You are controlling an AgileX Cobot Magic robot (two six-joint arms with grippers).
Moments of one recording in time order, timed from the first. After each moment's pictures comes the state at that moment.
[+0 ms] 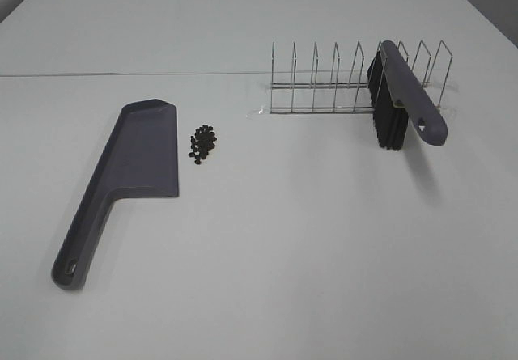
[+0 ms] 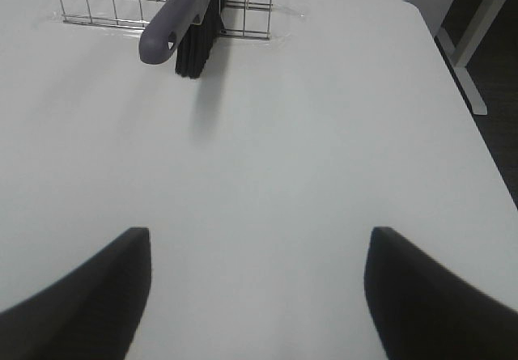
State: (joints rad) left arm -0.02 0.00 -0.51 -0.09 1.05 0.13; right arm -0.03 -0.01 -0.50 0.03 1.06 -0.08
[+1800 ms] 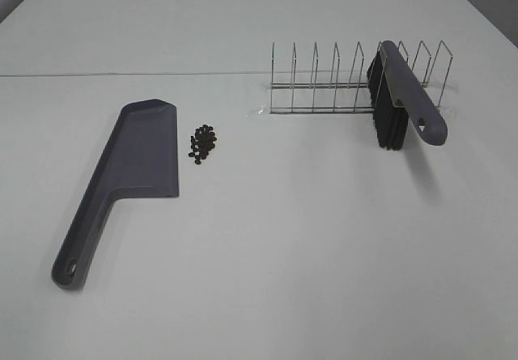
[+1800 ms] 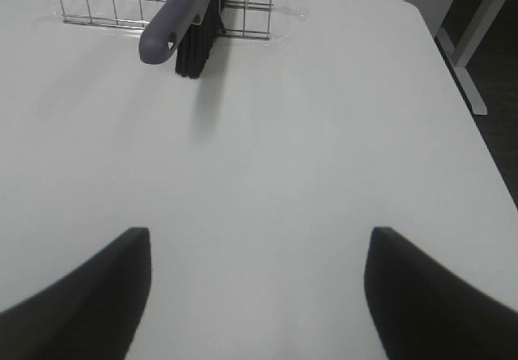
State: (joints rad) left arm -0.02 0.00 -0.51 -0.09 1.05 0.13; right arm -0.03 -0.01 -0.50 0.03 1.06 -0.08
